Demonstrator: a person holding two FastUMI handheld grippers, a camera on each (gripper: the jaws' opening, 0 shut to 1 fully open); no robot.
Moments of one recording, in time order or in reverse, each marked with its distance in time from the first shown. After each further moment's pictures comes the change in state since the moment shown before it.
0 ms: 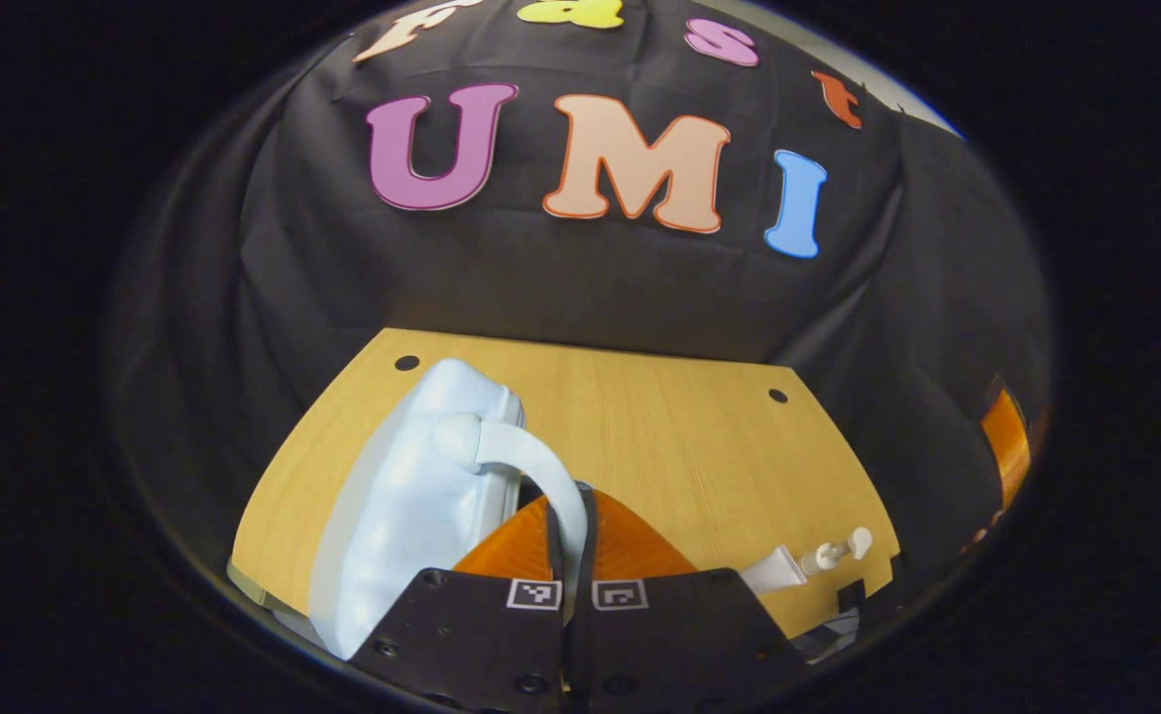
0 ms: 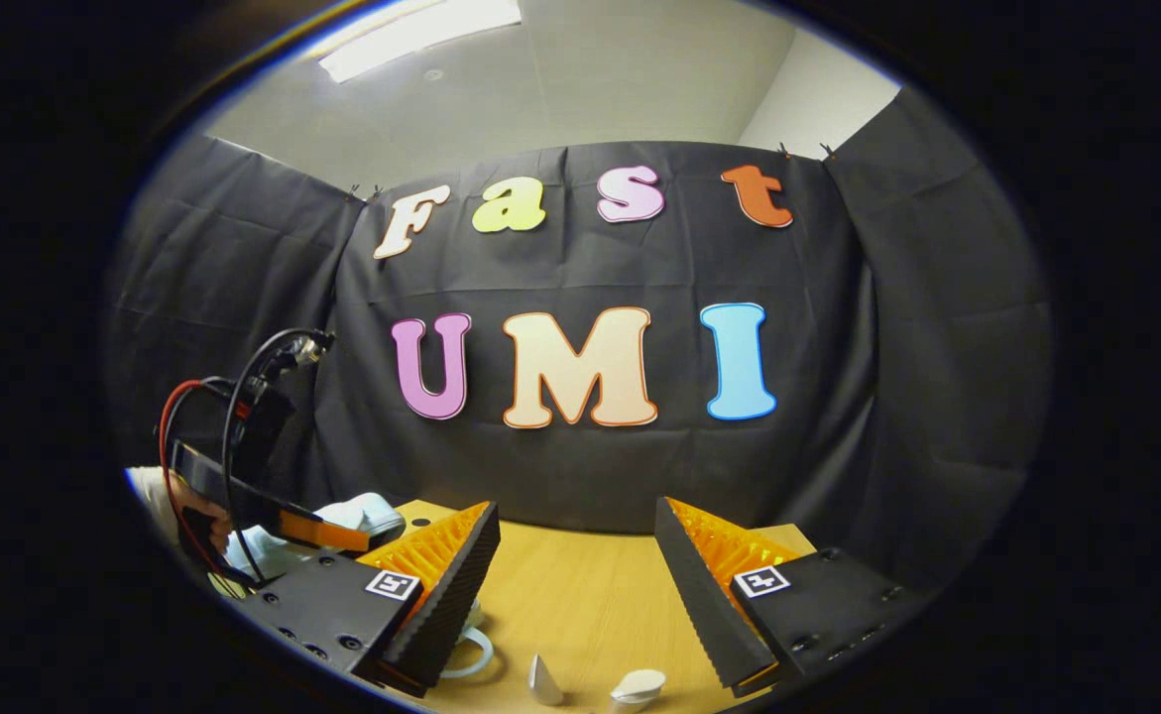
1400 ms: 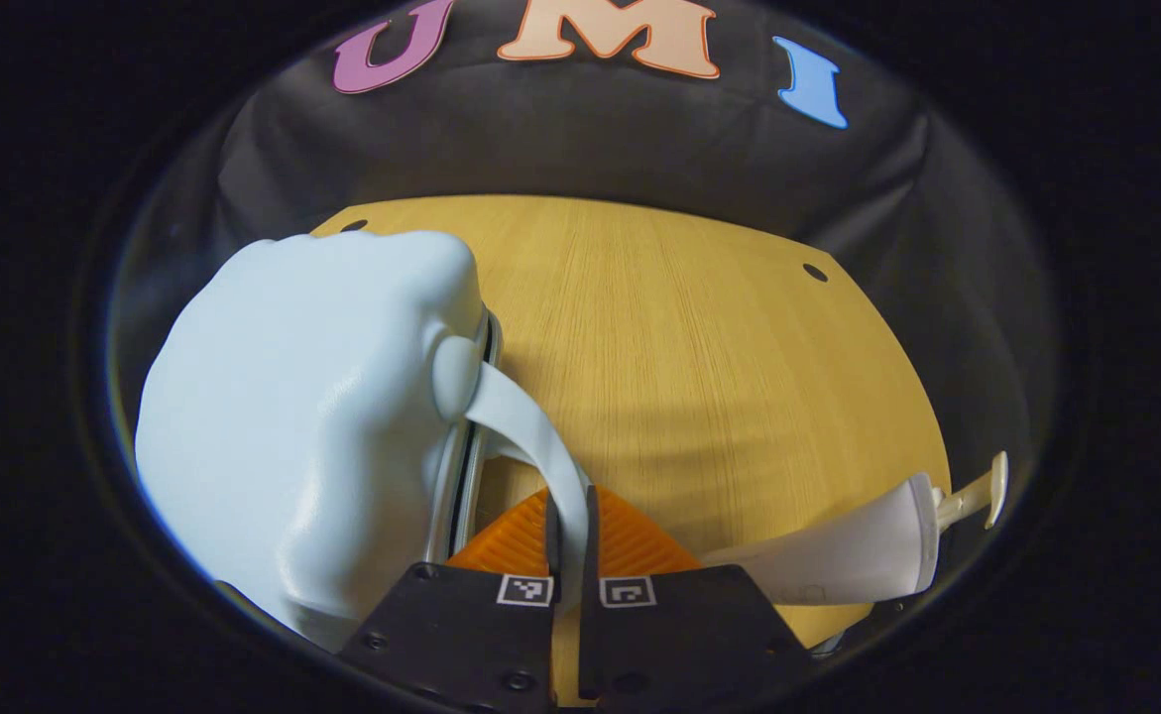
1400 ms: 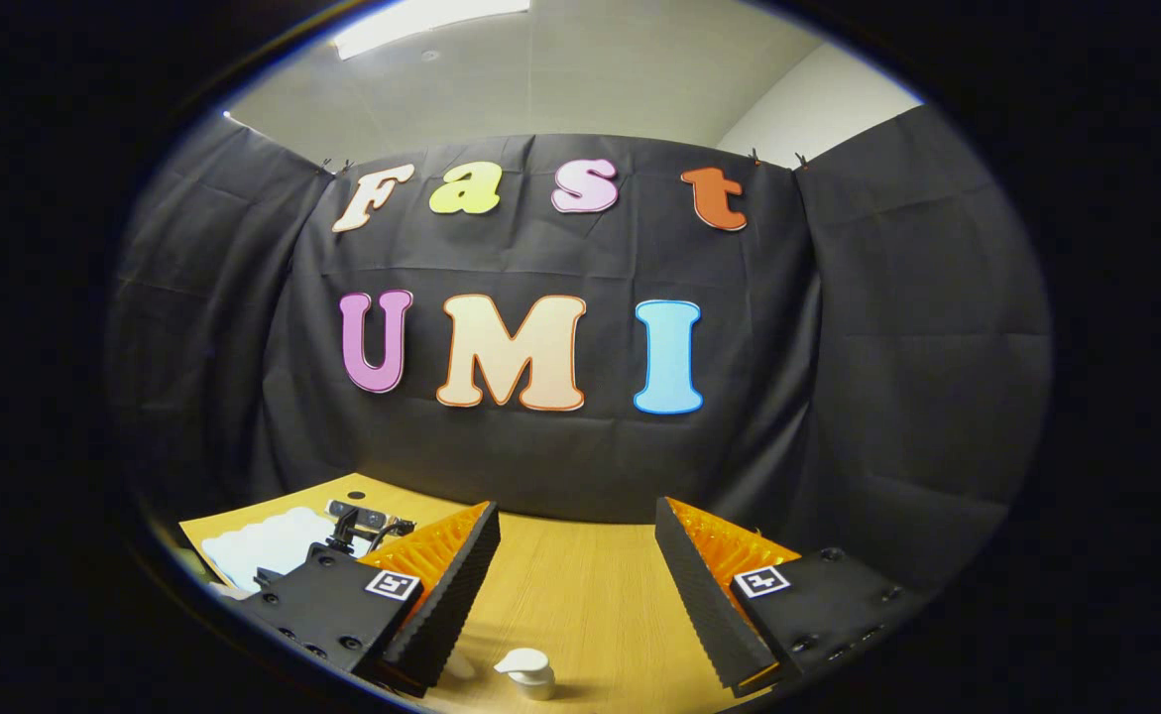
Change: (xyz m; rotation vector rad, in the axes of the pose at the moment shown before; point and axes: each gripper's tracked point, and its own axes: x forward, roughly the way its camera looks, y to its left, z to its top) left arm 0.126 -0.087 -0.187 0.016 0.292 0.094; right arm -0.032 -0.093 0.002 -0.083 0.048 -0.147
